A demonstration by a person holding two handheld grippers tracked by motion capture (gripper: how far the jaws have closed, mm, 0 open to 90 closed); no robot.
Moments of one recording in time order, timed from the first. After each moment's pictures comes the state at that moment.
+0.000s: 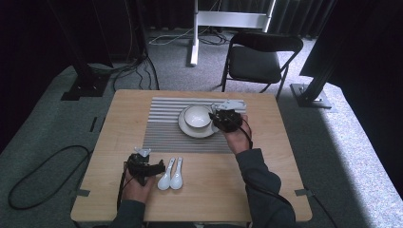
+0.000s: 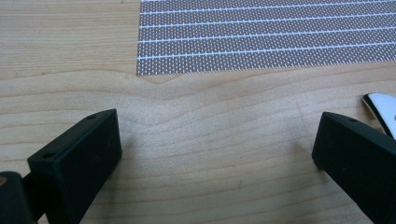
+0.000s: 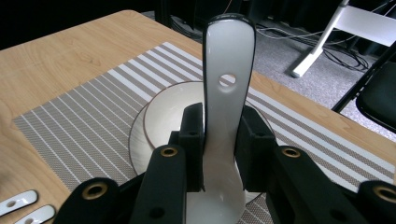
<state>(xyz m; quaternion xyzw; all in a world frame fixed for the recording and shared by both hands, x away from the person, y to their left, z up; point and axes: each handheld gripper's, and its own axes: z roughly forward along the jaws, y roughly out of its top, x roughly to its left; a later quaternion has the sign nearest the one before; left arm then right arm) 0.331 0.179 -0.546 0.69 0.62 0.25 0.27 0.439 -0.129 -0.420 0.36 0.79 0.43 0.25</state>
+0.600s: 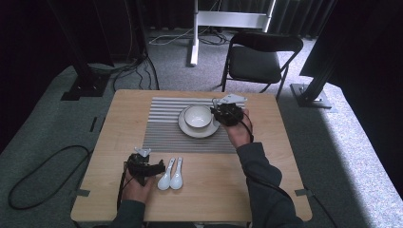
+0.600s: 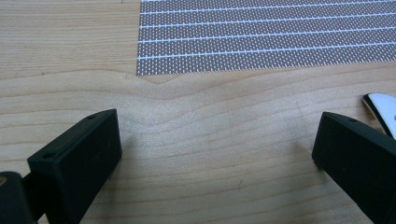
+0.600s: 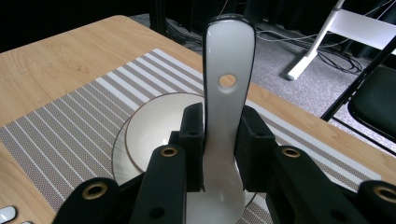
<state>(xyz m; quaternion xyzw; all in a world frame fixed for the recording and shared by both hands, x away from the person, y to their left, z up) 0.331 0.179 -0.547 0.69 0.62 0.25 0.27 0.457 -0.133 -0.411 0.36 0.79 0.43 0.26</state>
